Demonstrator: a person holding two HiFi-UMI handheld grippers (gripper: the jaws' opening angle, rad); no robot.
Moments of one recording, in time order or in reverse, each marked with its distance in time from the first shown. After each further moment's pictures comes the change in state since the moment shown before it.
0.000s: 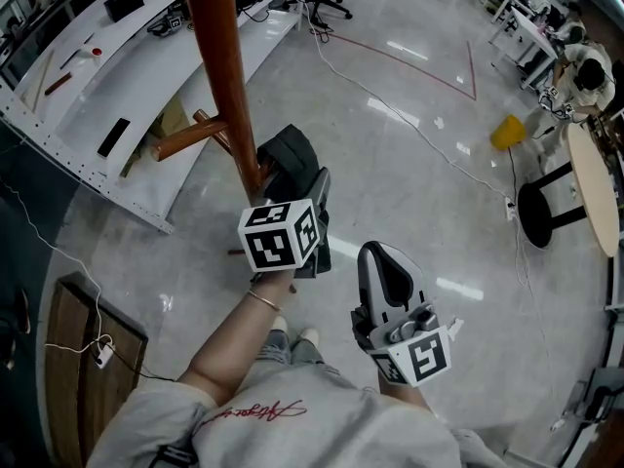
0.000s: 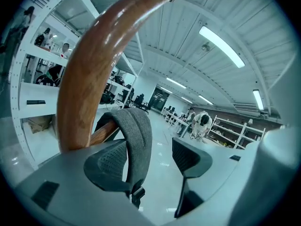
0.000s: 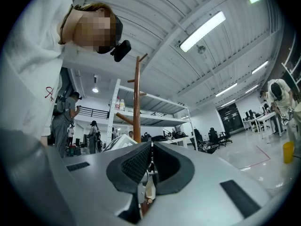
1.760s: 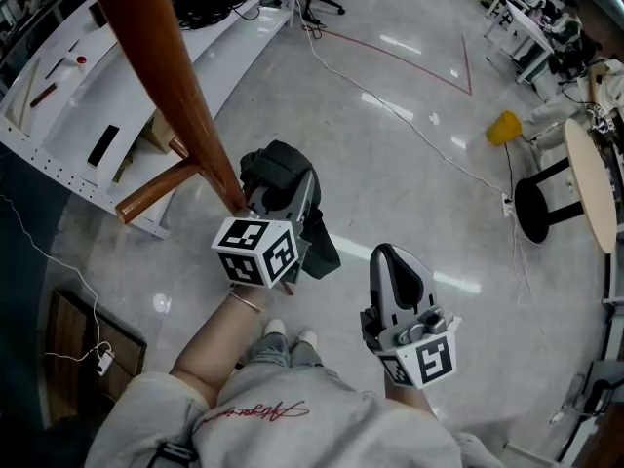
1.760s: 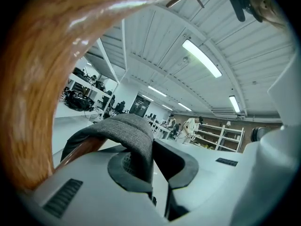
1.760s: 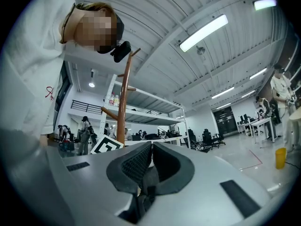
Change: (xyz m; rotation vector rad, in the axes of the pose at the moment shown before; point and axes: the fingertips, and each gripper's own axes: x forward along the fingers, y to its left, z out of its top) left arm 0.006 -0.014 0.018 0.069 -0.113 -0.258; right arm 0.004 -0.034 -0.004 -0.042 0.023 -0.066
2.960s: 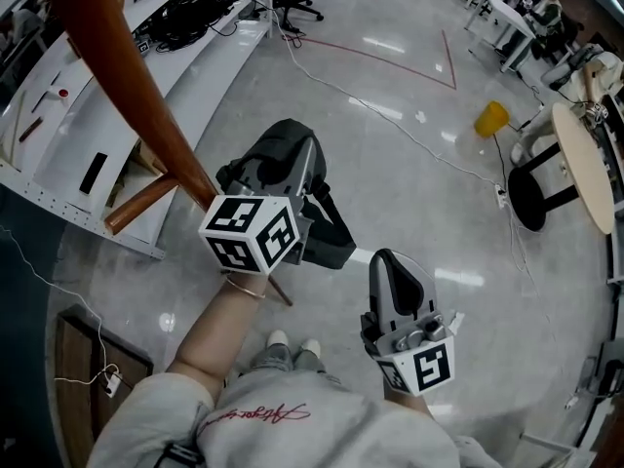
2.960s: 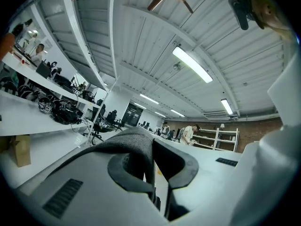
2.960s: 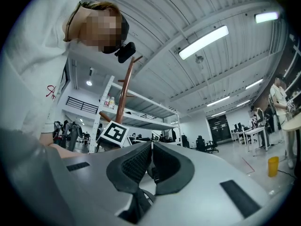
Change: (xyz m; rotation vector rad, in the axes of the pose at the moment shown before) left arm 0.042 -0.047 0.077 0.076 -0.103 -0.086; right arm -0.012 -0.023 0.021 -0.053 -0.054 -0.074
